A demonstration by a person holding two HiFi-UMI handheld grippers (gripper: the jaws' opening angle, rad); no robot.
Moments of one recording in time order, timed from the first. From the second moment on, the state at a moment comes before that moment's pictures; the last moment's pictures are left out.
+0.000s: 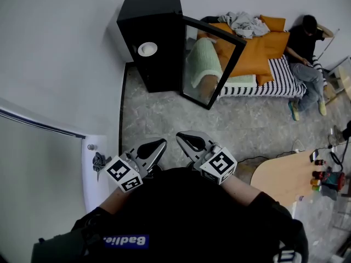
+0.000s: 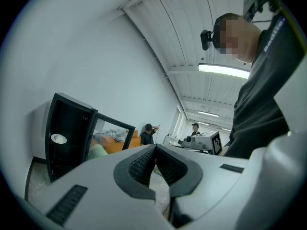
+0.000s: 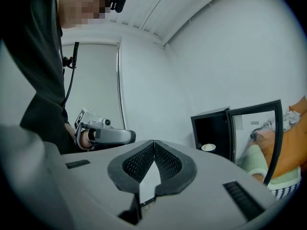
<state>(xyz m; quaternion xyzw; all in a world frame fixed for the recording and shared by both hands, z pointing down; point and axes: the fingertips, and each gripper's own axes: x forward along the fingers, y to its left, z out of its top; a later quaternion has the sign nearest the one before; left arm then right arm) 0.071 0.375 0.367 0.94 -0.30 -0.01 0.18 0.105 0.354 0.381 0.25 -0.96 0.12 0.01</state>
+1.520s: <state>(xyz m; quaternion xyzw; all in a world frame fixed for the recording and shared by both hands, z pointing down) -0.042 0.134 0.391 0.94 -0.26 -0.04 0.22 0.002 0.131 0.425 0.27 -0.94 0.21 0.05</state>
